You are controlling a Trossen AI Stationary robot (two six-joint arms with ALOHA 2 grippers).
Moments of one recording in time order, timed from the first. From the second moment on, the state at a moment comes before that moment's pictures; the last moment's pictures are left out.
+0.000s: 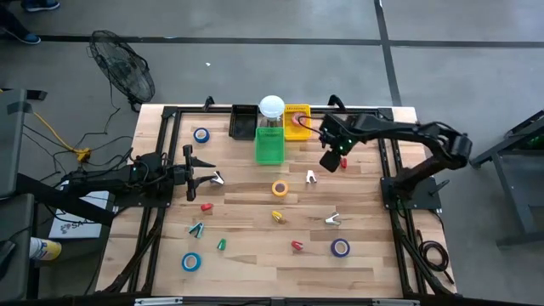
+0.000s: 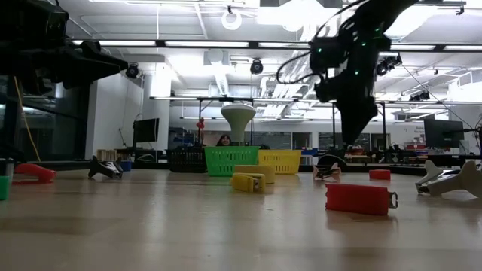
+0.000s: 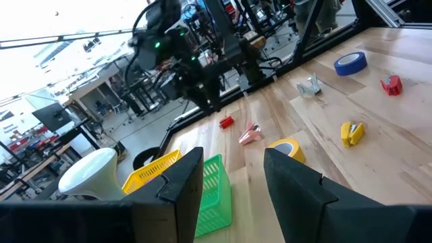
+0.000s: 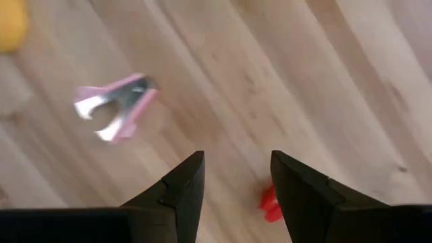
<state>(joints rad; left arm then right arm) 0.08 0.01 0.01 0.01 0.01 0.55 -0.49 1.46 0.95 -0.81 -0.08 0.17</state>
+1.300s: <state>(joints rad) 0.08 0.01 0.01 0.01 0.01 0.54 -0.20 1.54 0.94 -0.44 -0.01 0.34</state>
